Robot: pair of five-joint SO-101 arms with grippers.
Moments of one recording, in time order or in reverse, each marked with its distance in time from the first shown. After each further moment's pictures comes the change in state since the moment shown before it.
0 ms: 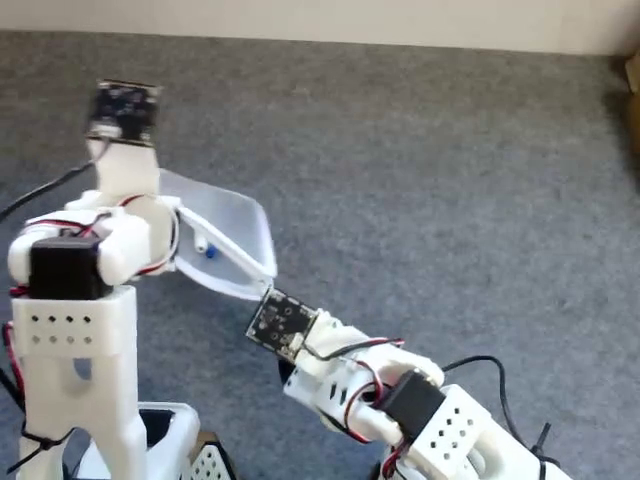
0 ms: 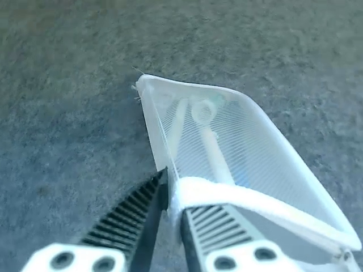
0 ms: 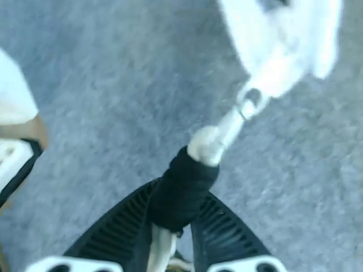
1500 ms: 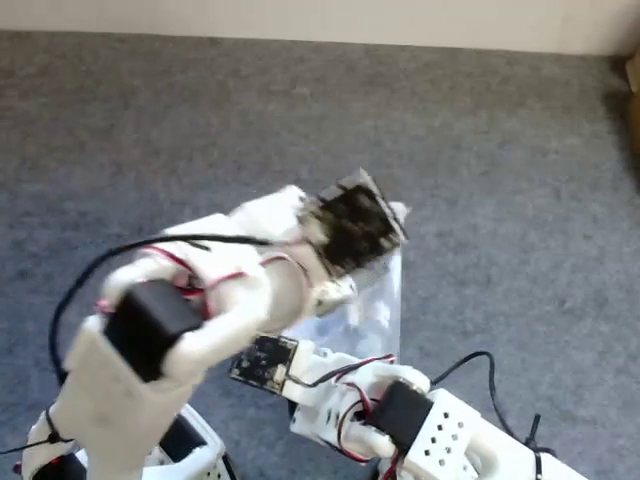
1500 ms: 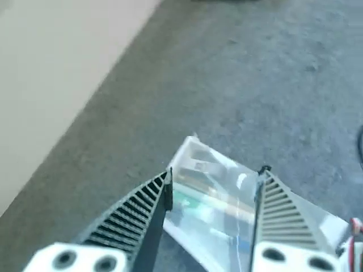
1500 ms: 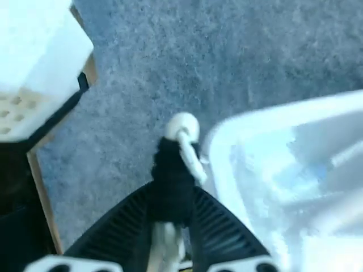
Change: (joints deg) left arm 41.9 0.1 -11.9 -6.2 -15.6; right arm -5.9 0.4 0.0 10.3 0.4
